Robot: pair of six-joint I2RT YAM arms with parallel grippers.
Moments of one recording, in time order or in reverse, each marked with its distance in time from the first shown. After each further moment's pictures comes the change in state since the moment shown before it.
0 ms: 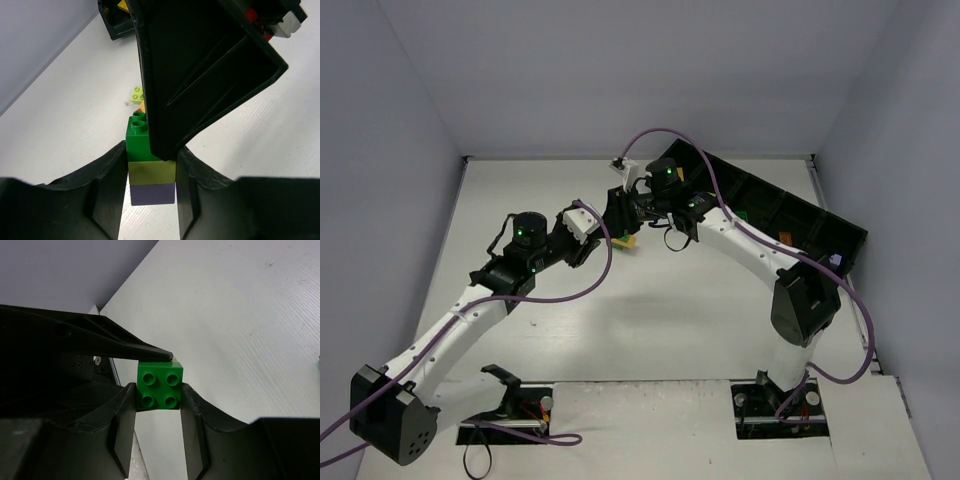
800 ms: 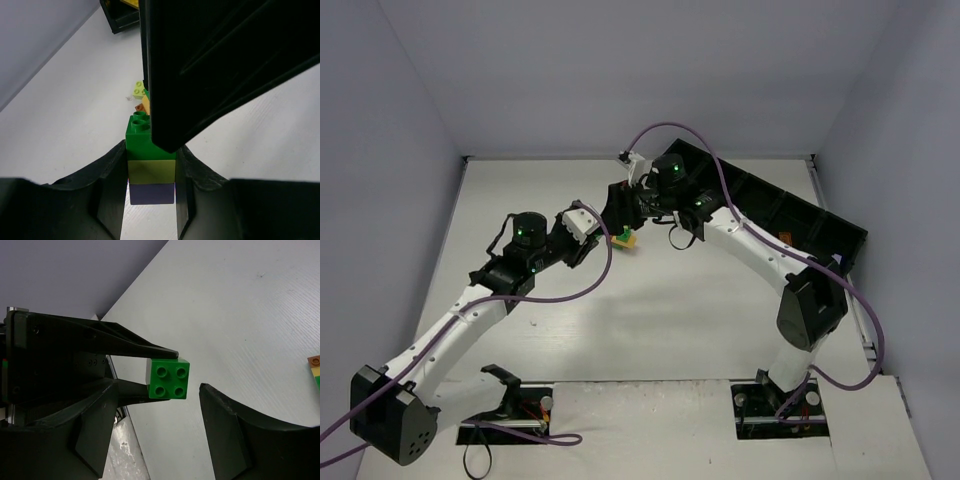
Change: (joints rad) left arm 0.005 0.000 0.000 -0.021 -0.011 0.008; right arm -0.011 -0.047 0.002 -0.006 0.030 0.013
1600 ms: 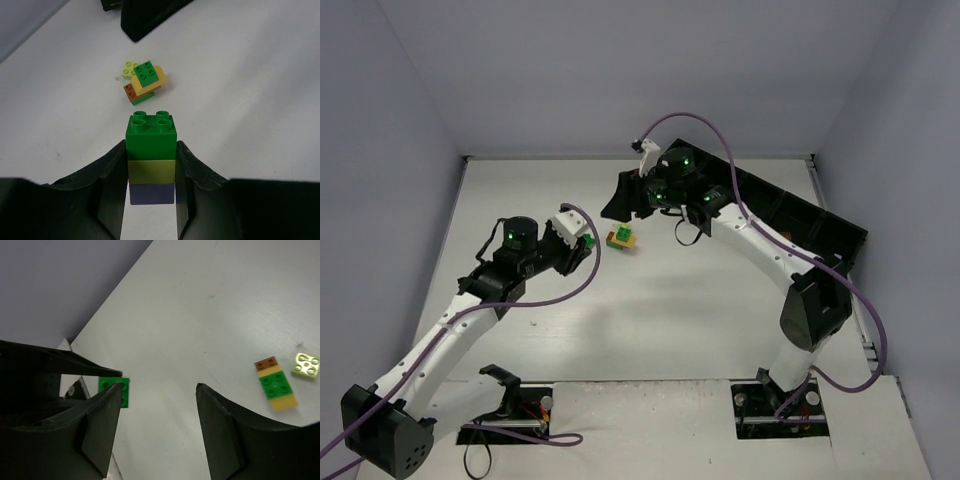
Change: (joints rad) left arm 0.029 -0.079 0.000 -0.136 0.015 -0.086; right arm -0.060 -0.012 0.008 0.006 0.148 -0.039
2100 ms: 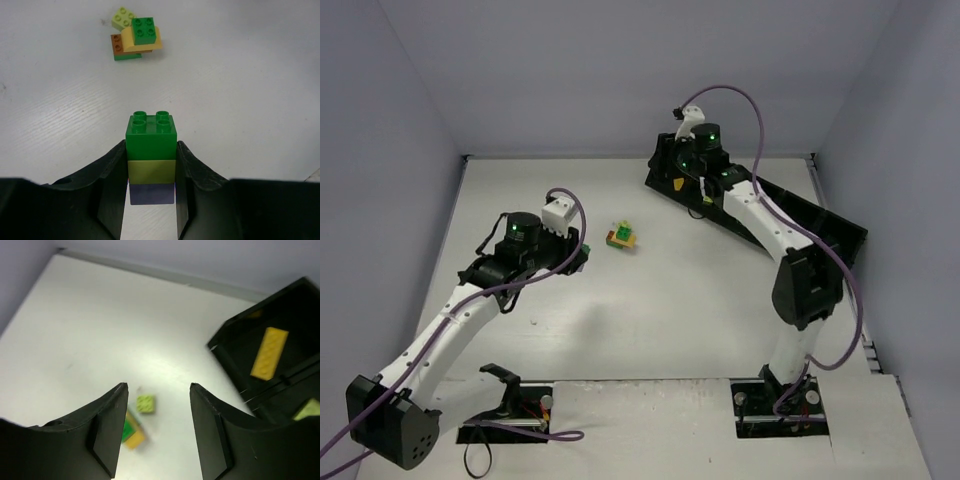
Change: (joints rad) left arm 0.033 0.068 0.063 -0.160 -0.071 -0.371; right arm -0.178 0.179 0.162 0.063 0.426 -0.164
